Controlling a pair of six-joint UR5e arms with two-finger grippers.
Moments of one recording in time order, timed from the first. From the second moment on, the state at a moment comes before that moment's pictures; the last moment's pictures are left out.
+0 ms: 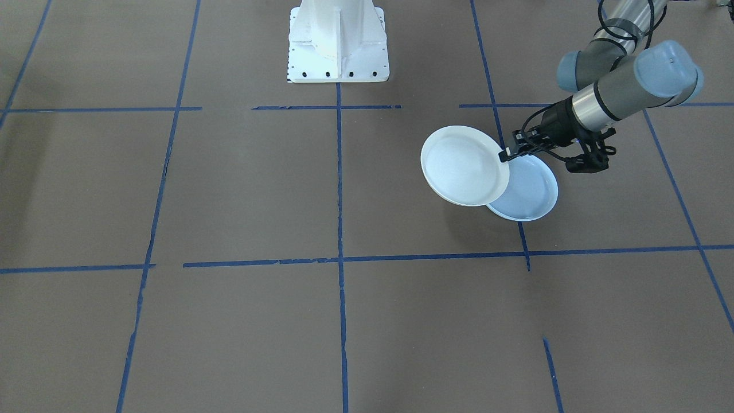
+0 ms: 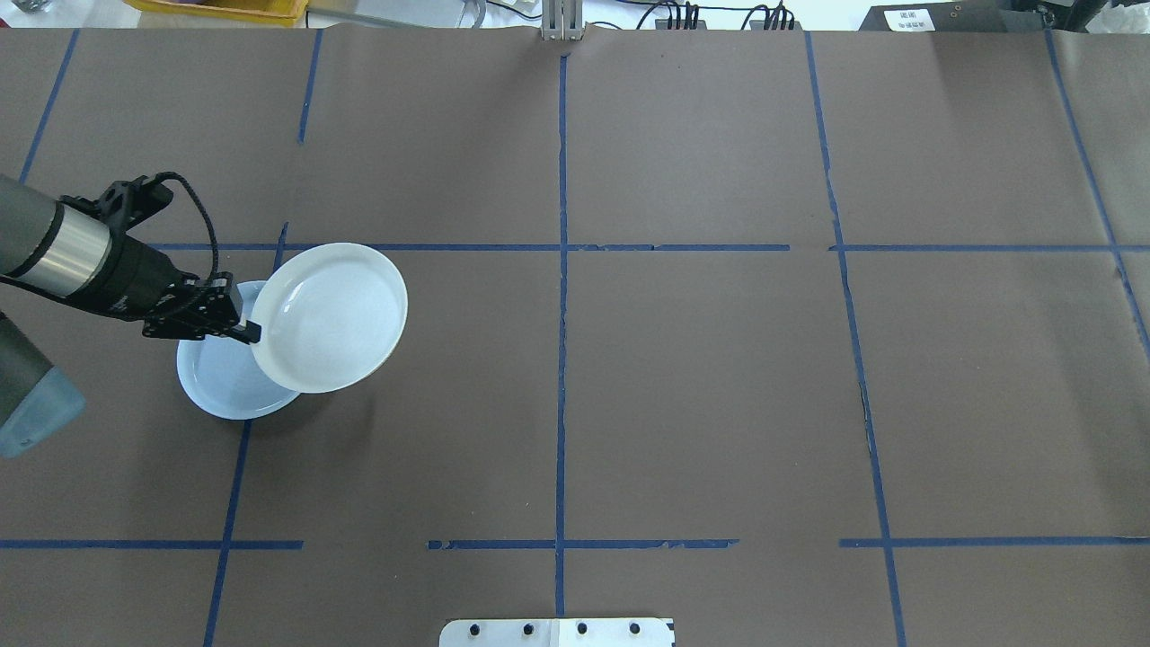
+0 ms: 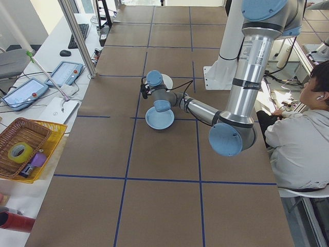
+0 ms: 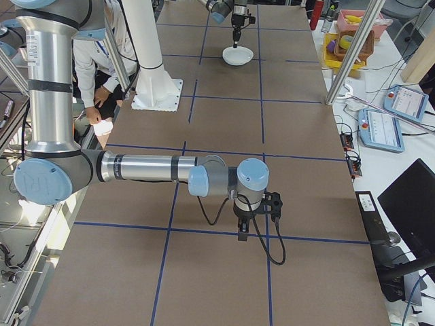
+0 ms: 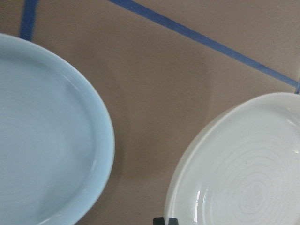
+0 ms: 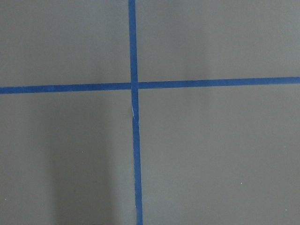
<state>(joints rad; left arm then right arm) -0.90 -1.68 -1.69 -2.42 -2.47 -1.36 1.54 -1.61 1.62 -1.56 2.30 0.09</state>
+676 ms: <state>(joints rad) -0.95 -1.55 -1.63 -2.42 -2.49 -1.13 1.54 -1.61 1.62 -1.56 2.30 0.09</state>
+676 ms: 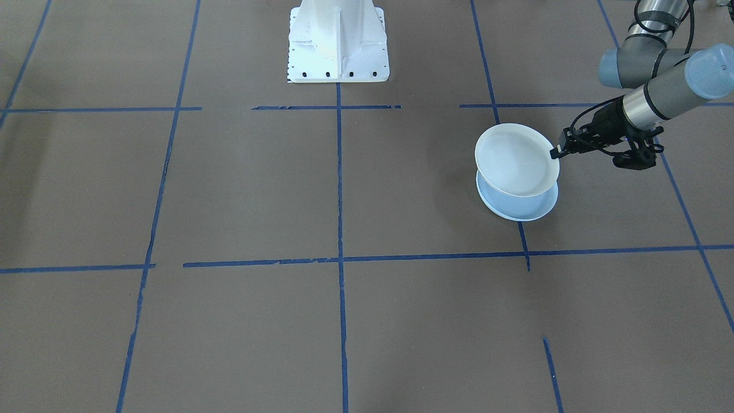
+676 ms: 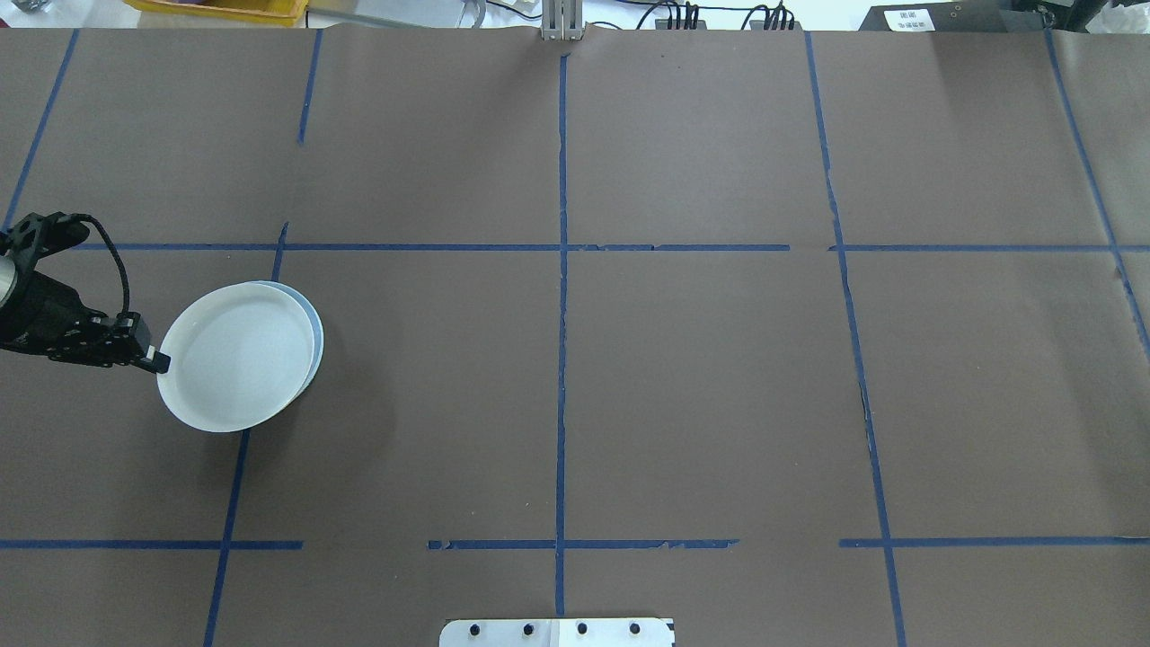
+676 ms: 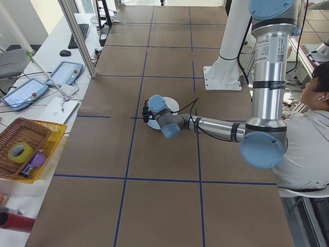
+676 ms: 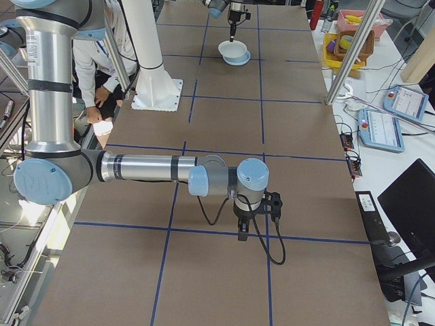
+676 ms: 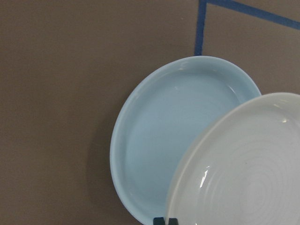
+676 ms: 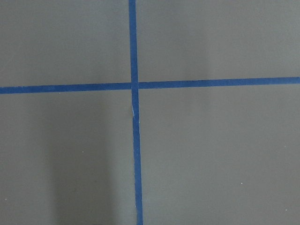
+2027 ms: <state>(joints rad) -1.00 -1.61 -1.53 -2.41 -2.49 -1.13 1.54 -1.61 1.62 -1.56 2.30 0.09</state>
